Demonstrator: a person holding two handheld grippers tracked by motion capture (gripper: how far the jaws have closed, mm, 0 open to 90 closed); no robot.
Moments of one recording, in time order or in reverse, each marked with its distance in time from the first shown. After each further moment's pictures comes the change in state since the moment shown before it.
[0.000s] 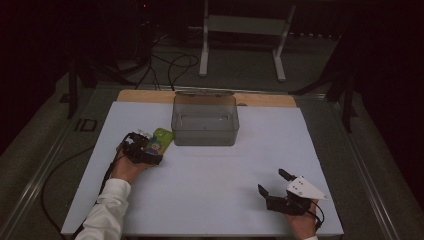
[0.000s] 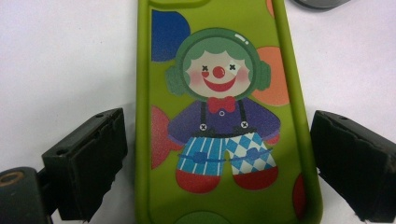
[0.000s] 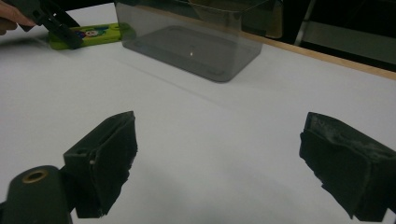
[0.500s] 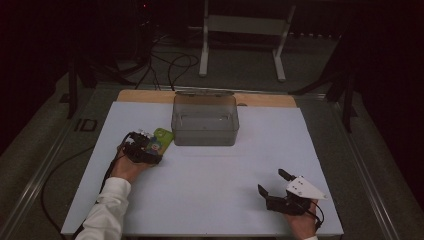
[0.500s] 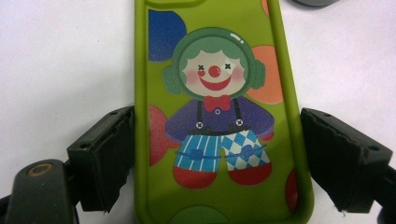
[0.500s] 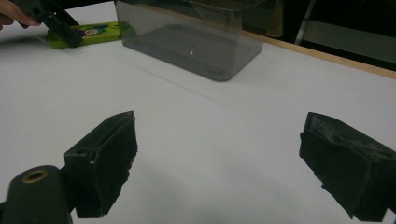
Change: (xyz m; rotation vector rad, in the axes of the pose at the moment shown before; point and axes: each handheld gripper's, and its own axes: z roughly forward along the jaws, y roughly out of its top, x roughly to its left) left arm -0.002 0.001 -0.003 0.009 0.000 -0.005; right arm 0.000 0.000 0.000 0.004 0.002 -0.002
